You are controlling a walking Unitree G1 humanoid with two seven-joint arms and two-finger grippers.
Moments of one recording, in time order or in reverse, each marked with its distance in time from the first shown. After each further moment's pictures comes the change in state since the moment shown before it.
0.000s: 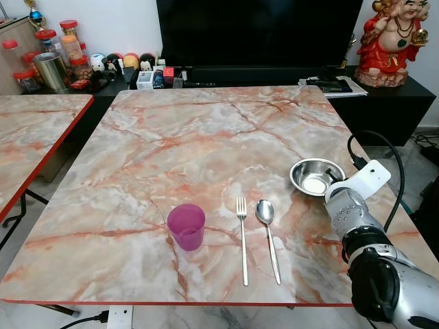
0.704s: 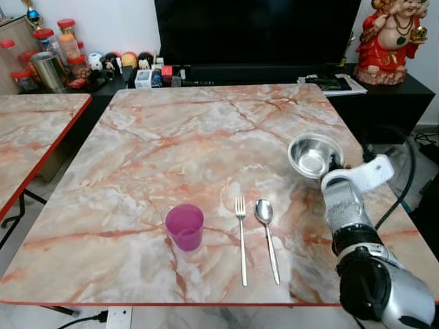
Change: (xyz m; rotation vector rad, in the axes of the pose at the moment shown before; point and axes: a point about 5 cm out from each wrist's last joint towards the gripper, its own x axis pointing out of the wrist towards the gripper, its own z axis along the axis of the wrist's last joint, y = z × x) left arm 0.000 0.003 0.000 0.024 -0.008 0.009; right arm -0.016 0.041 0.039 0.339 -0.242 0.332
